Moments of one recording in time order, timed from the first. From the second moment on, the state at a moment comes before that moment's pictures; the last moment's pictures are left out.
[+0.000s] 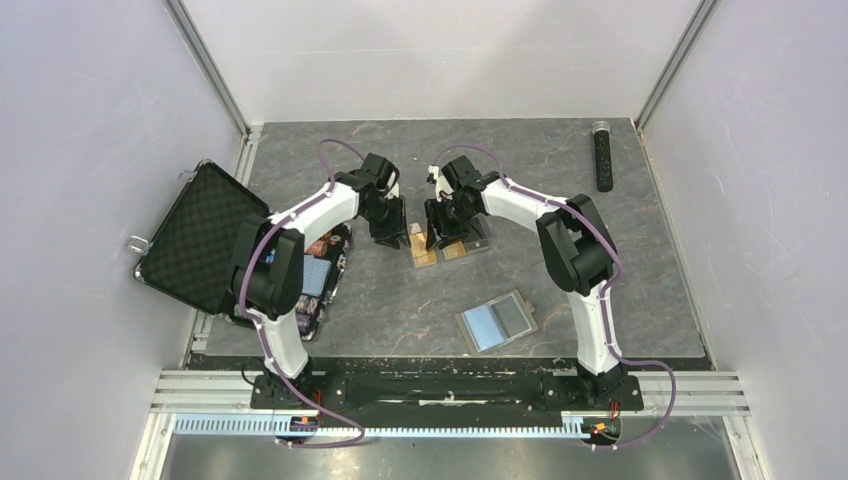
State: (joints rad) left arm -0.42 1.85 1.35 -0.70 0.26 -0.46; right arm 0.56 2.16 1.59 -0.57 -0.43 0.29
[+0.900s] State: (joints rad) left arm -0.42 1.92 1.35 -0.63 0.30 -0.47; right arm 0.57 2.18 1.61 -0.56 -0.48 0.32
